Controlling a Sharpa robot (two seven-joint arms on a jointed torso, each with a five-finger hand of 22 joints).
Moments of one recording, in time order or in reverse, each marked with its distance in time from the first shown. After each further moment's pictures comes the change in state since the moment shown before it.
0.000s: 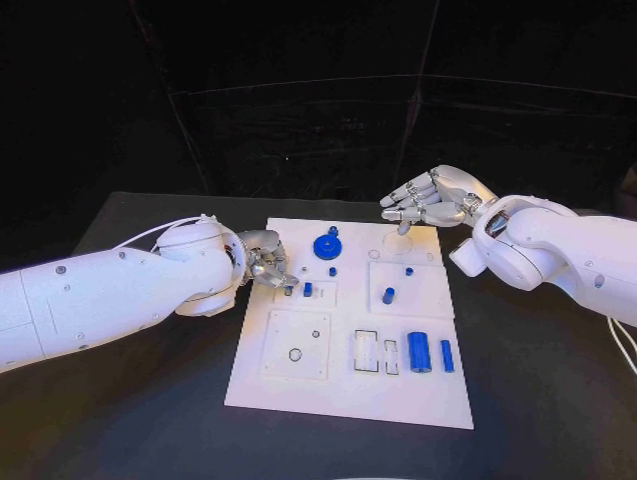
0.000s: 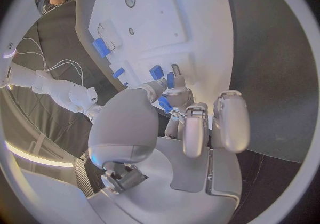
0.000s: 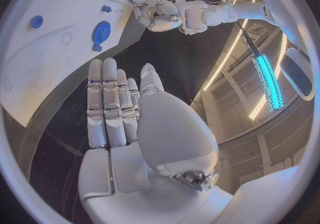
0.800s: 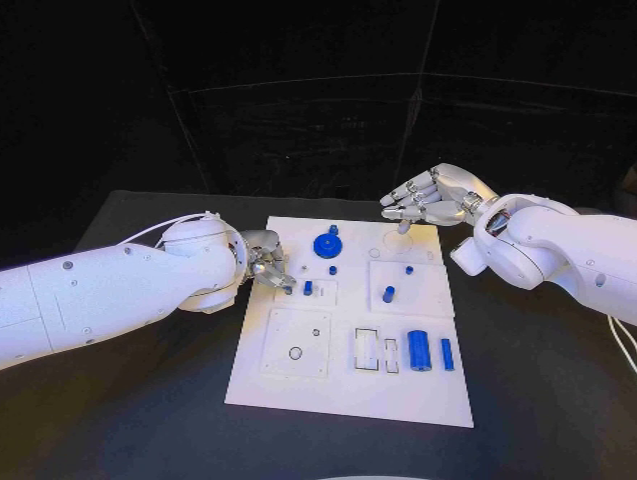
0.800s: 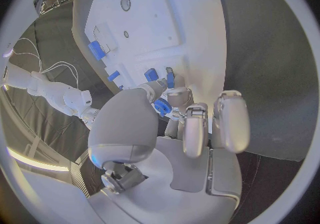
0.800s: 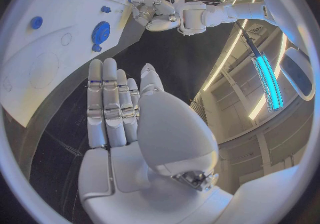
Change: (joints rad) left arm 0.001 0.018 0.002 -0.021 -0.002 0.041 -0.042; left_hand -0.004 -0.004 0.013 -0.008 -0.008 0.000 0.000 0.000 0.001 0.000 0.000 0.000 0.000 0.000 0.000 0.000 0.000 0.000 0.000 0.000 0.004 0.000; right arm 0.000 -0.001 0.000 0.002 0.000 0.002 0.001; right_hand 0.000 0.000 0.000 0.000 0.004 0.000 0.000 0.000 0.000 0.000 0.000 0.000 -0.001 0.000 0.000 0.000 -0.001 0.000 0.000 0.000 0.000 -0.002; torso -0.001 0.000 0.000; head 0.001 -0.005
